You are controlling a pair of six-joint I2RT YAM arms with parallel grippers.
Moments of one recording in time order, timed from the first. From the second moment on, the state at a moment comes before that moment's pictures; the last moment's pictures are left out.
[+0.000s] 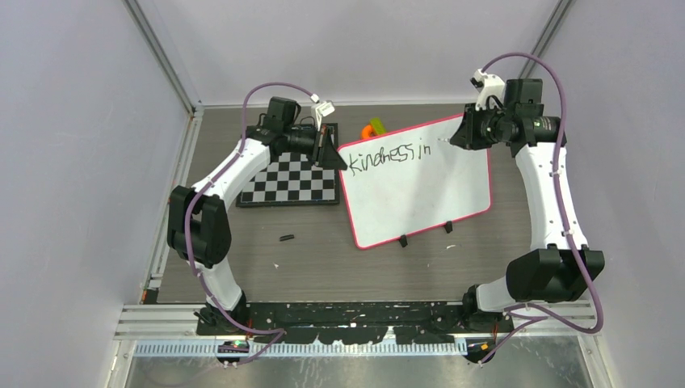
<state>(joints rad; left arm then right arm) -0.36 1.77 1.49 -0.43 1.02 -0.08 -0.05 1.44 1.60 -0.91 -0.41 -0.11</state>
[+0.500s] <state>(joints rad) -0.36 1.77 1.49 -0.43 1.02 -0.08 -0.05 1.50 1.61 -0.91 -0.42 -0.11</state>
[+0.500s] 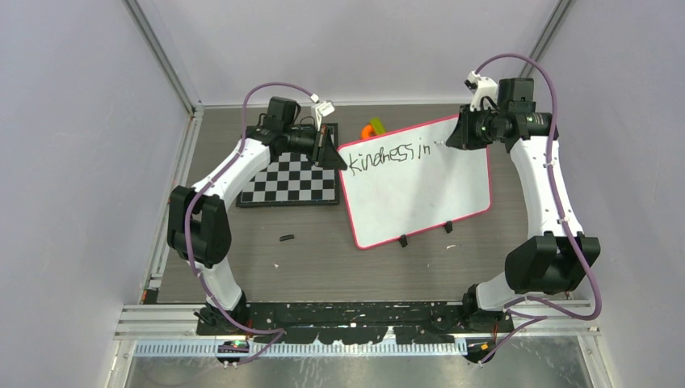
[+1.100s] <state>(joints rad) -0.36 1.77 1.50 -0.43 1.02 -0.08 -0.05 1.50 1.63 -0.91 -0.39 -0.13</state>
